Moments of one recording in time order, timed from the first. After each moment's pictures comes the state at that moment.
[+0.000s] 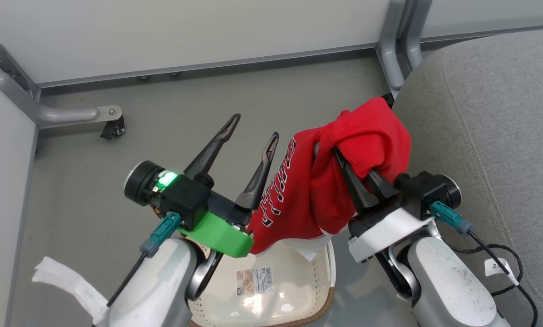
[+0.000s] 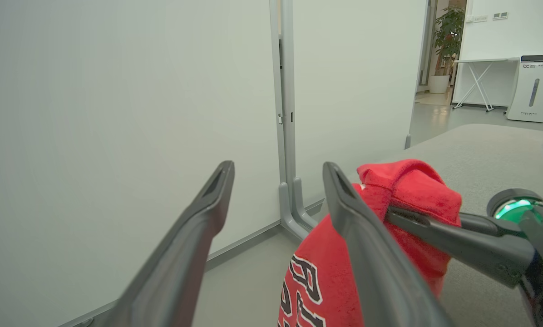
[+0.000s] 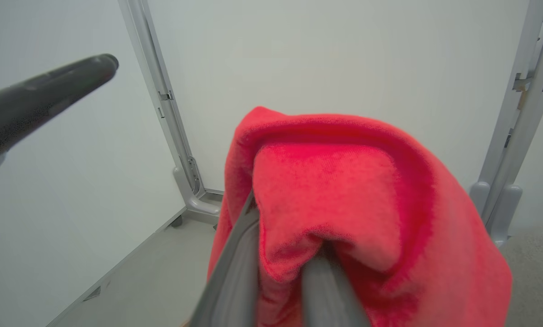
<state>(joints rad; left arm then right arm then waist) -0.43 0.15 -0.55 0.16 -0.28 -0.07 -0.26 -0.36 -0.05 0.35 0.23 0.25 0.13 -0.26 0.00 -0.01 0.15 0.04</state>
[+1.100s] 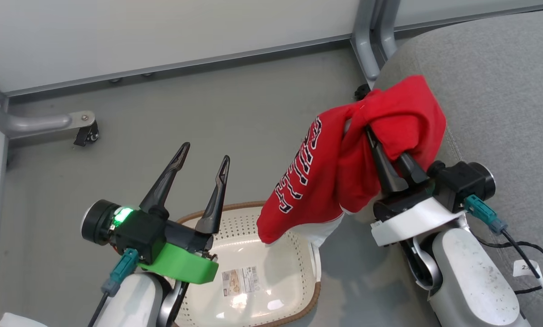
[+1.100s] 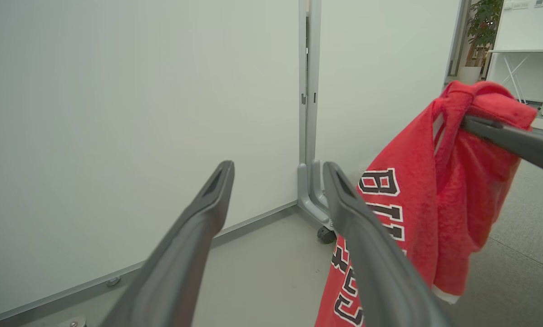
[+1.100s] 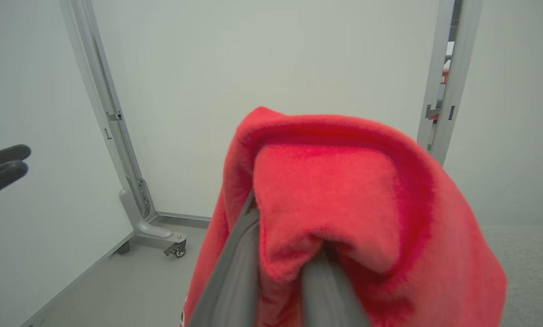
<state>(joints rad) -0.22 0.14 -0.34 0.06 -0.18 -0.12 -0.26 -0.34 -0.05 0.22 0.13 0.18 0.13 -0.26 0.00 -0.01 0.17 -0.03</state>
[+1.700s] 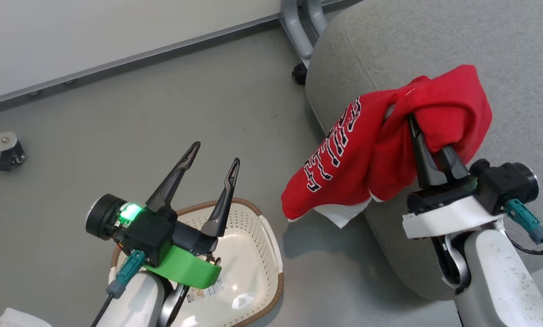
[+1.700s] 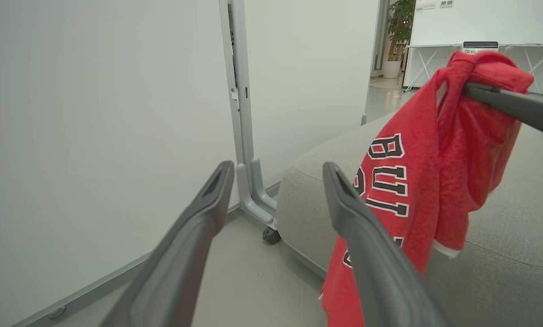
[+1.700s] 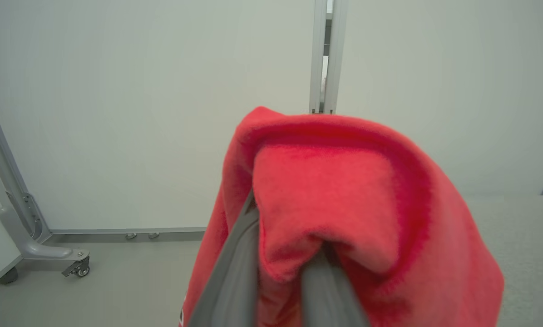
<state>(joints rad) -0.24 0.18 -0.39 0.03 -0.17 -0.13 -0.26 -0.29 -0.05 0.09 0.04 0.13 0.13 -0.26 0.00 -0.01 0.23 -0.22</state>
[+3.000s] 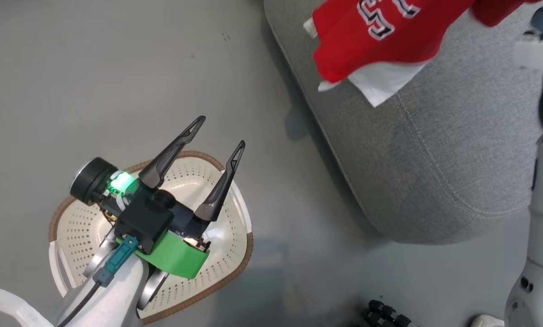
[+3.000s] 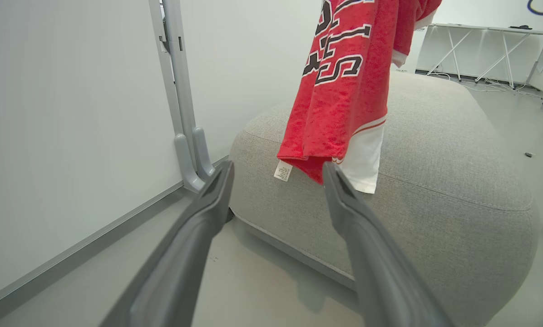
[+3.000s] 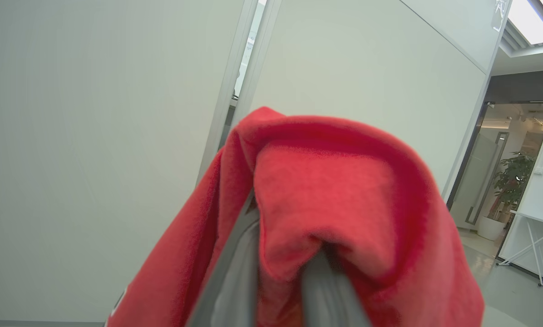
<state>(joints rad) -0.37 0.34 -0.51 -0.03 -0.19 -0.13 -0.26 -0.79 -0.08 -0.18 -0.01 -0.03 0.13 -0.26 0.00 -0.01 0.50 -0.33</state>
